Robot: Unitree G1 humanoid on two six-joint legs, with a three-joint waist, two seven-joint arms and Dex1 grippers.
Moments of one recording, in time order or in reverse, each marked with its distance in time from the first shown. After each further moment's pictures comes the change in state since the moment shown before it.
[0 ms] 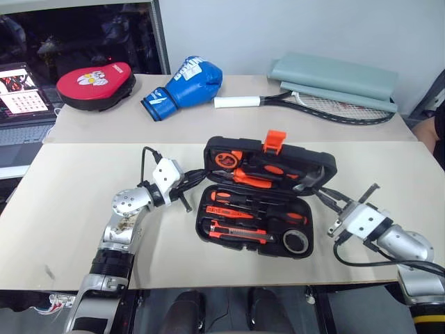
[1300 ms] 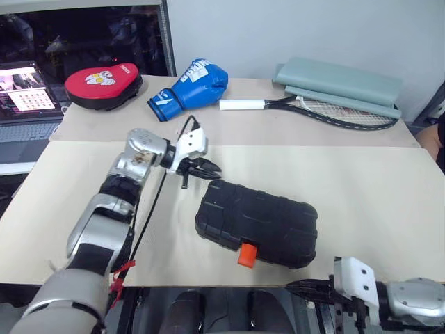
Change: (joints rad) left arm -0.698 0.010 -0.284 0.719 0.136 -0.001 -0.512; right arm 0.451 -0.251 0.092 -0.726 0.491 0.807 0.379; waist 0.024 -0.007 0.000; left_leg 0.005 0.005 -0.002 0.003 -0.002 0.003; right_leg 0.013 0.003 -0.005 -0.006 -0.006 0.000
